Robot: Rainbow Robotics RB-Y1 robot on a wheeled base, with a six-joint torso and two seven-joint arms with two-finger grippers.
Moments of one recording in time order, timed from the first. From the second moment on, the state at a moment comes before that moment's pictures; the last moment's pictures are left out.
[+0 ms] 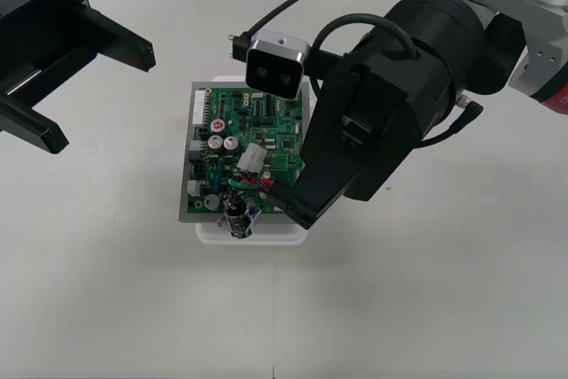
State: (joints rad) right arm -1.12 -0.77 0.87 -1.57 0.34 -1.57 -1.52; left arm -0.75 1.17 -0.34 -1.69 -0.42 -1.55 0.33
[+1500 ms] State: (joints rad) right arm -1.12 -0.75 0.87 -1.57 0.33 -1.57 -1.52; left arm -0.75 1.11 -0.34 -1.83 -0.46 -1.55 0.33
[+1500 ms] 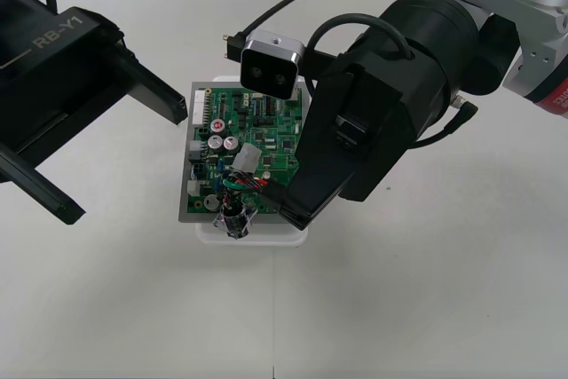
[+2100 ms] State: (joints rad) right arm -1.12 -0.75 0.87 -1.57 0.32 -1.57 -1.52; left arm -0.75 1.03 -0.34 -1.84 -0.51 -1.55 0.40
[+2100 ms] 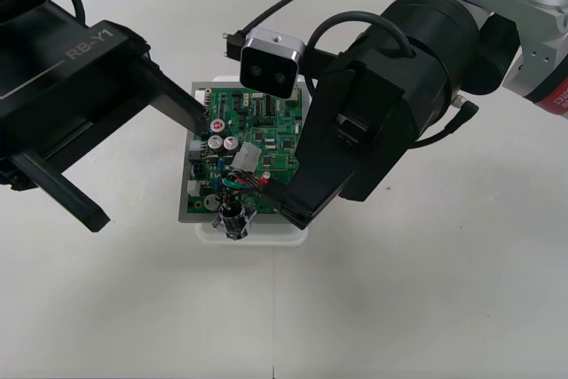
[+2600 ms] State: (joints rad) right arm -1.12 -0.75 0.87 -1.57 0.32 -1.57 -1.52; left arm -0.80 0.99 -0.38 -1.83 -0.52 -1.54 0.44
